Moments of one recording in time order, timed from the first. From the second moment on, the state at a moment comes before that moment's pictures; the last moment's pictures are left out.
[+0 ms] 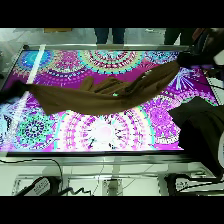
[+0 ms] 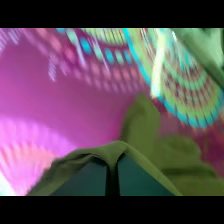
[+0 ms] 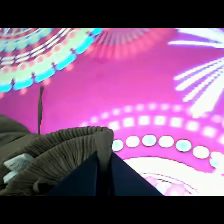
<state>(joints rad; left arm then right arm) 0.55 -1.15 1.08 0.60 -0.79 -1.13 -0.20 -1.48 1.76 -1.27 1.00 1.51</state>
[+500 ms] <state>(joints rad) 0.74 -1.16 1.21 0.97 -0.86 -1.19 -0.32 -1.19 1.40 -1.27 1.13 1.46</state>
